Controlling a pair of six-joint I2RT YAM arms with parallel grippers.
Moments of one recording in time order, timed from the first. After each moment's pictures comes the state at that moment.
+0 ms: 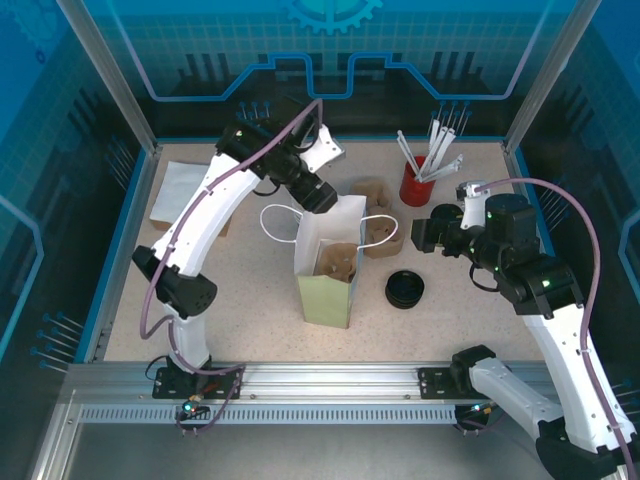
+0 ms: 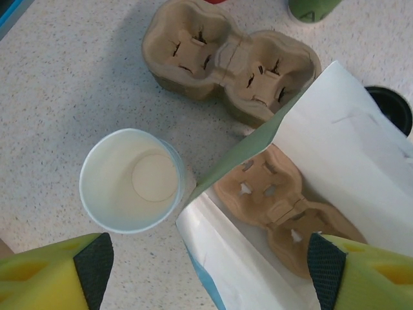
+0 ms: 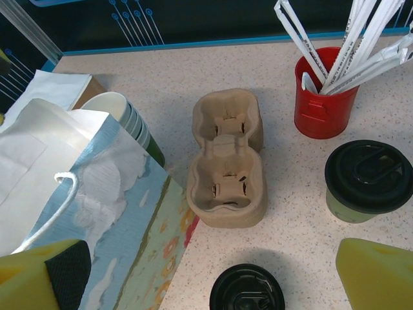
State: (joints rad) left arm -0.56 1.92 2.33 -1.45 0.16 0.27; right arm 0.29 0.83 1.20 -0.93 -0.08 0.26
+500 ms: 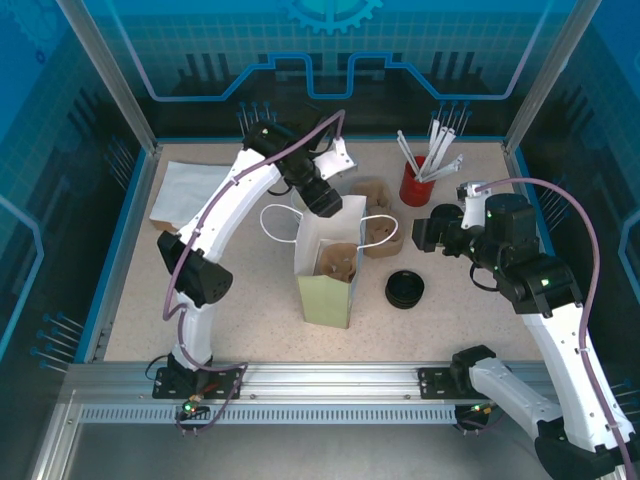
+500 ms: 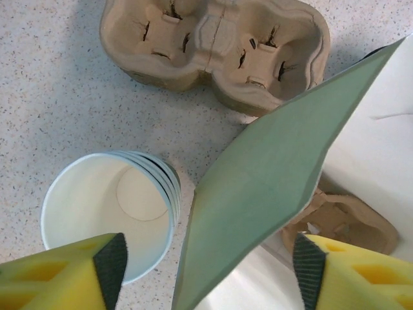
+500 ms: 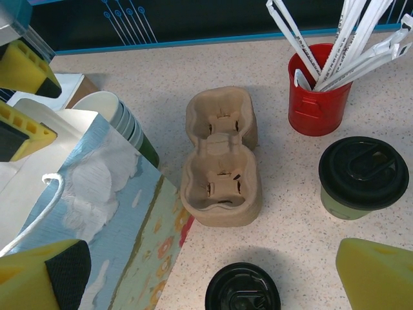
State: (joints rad) left arm -0.56 2.05 2.36 -1.46 0.19 0.39; right arm 0.28 0.84 1.19 -0.93 -0.08 0.26
